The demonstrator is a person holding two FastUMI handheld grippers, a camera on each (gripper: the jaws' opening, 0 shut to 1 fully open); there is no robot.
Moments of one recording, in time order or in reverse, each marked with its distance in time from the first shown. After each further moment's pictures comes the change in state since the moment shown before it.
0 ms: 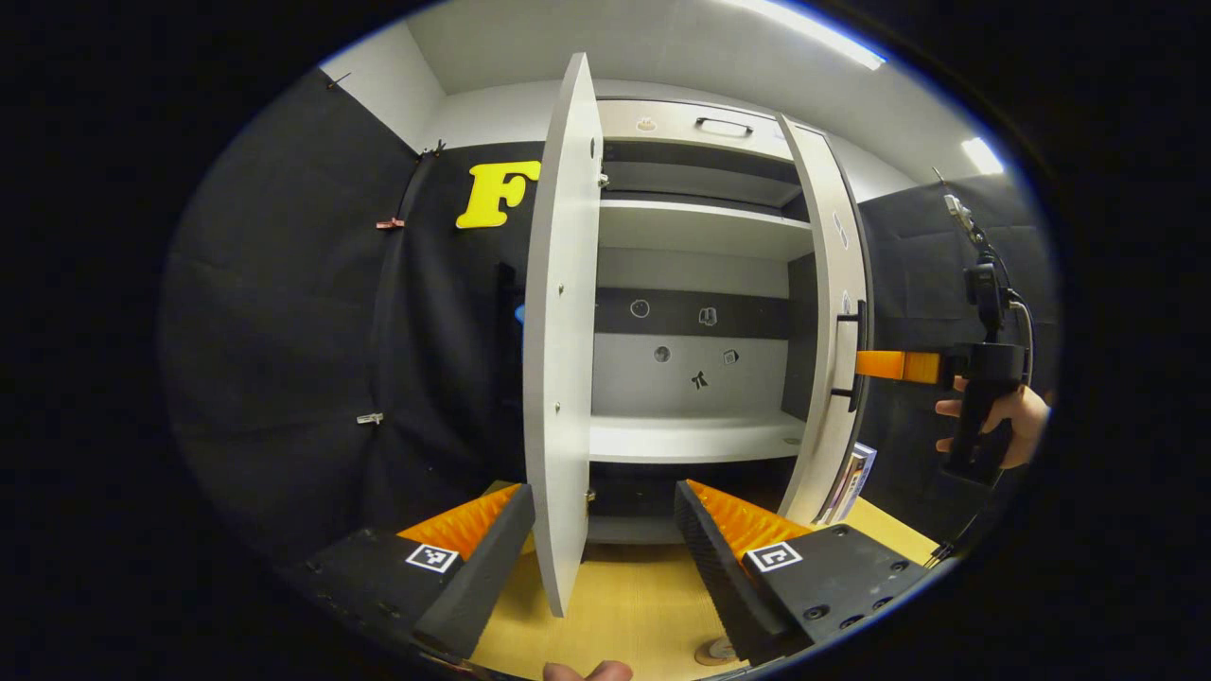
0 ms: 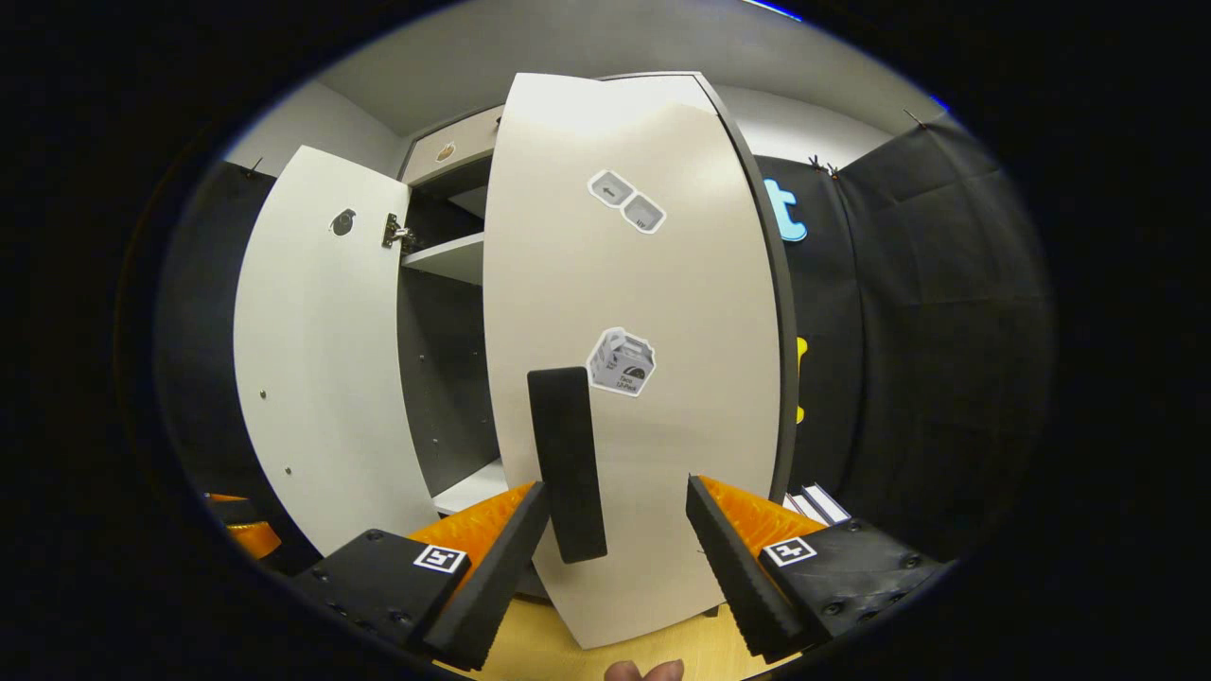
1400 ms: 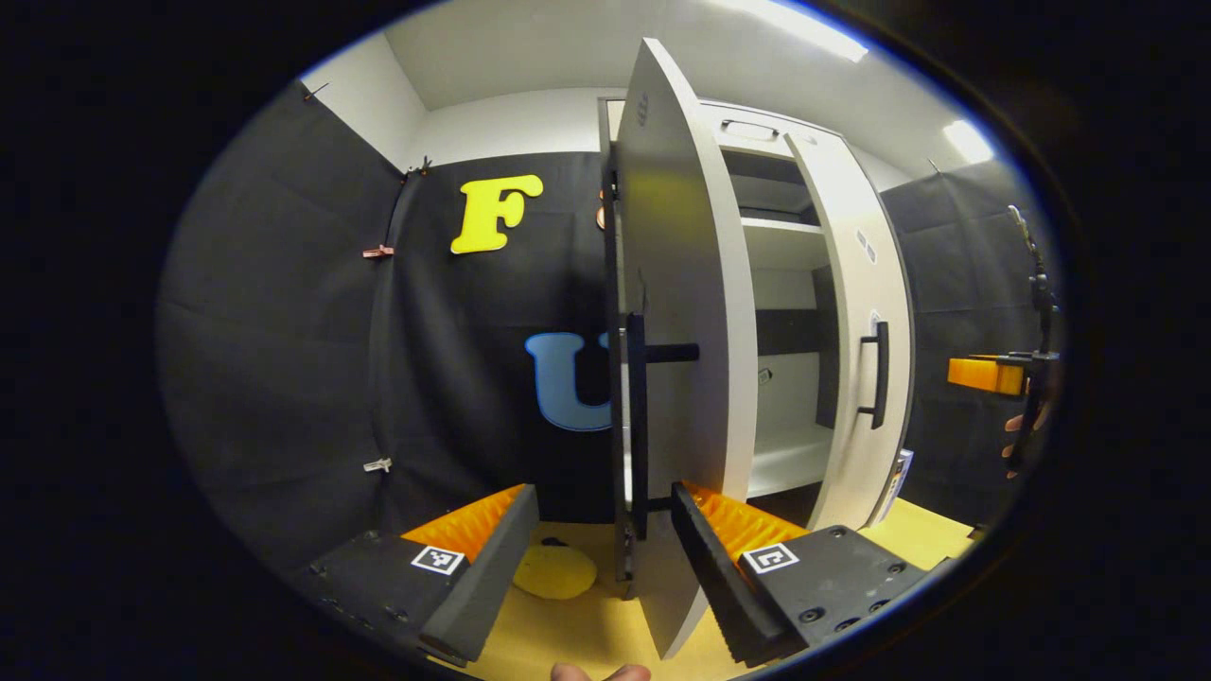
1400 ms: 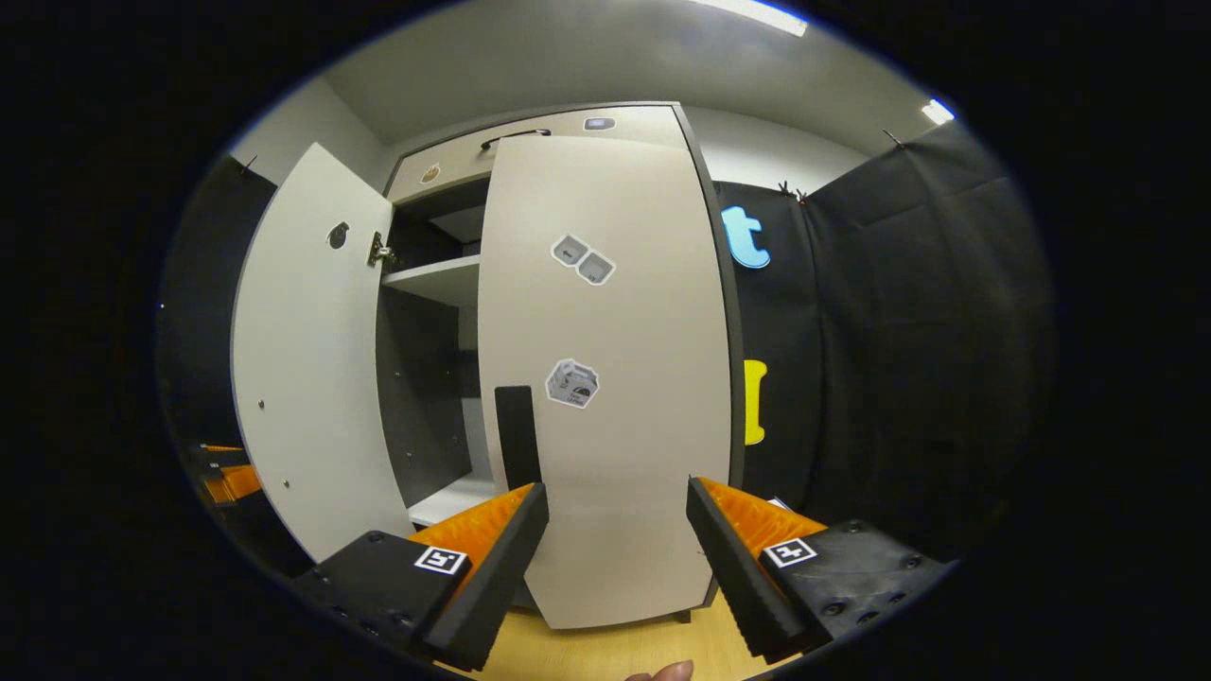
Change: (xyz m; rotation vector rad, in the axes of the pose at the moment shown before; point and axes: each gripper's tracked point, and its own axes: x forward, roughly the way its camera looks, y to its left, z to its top) left arm 0.069 0.044 0.050 0.082 -0.046 -0.026; right arm -0.040 -0.023 0.011 -0.038 -0.041 -0.108
